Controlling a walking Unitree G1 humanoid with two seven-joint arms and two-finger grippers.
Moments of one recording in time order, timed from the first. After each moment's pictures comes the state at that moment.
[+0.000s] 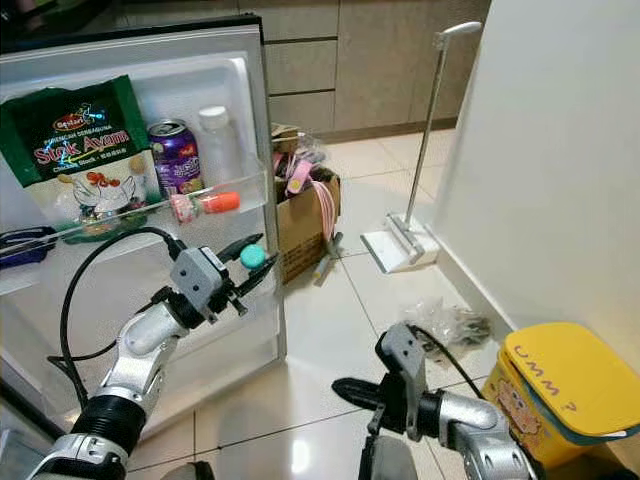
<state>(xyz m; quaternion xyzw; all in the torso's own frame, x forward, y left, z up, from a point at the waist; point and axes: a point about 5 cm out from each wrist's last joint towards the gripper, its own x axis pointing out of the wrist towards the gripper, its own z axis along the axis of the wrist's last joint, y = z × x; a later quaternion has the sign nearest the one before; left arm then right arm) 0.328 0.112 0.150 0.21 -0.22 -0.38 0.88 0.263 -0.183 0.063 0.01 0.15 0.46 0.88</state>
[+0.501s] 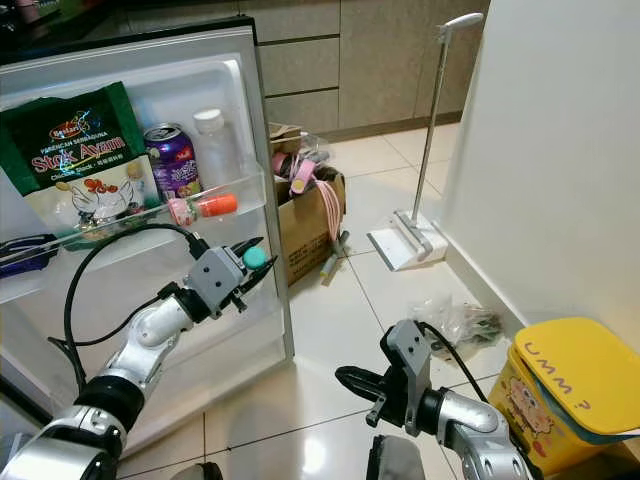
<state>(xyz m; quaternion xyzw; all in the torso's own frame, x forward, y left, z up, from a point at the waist) 0.345 0.112 0.145 0.24 -0.19 -0.35 0.88 0.256 -0.184 0.055 0.00 0.14 0.43 0.89</state>
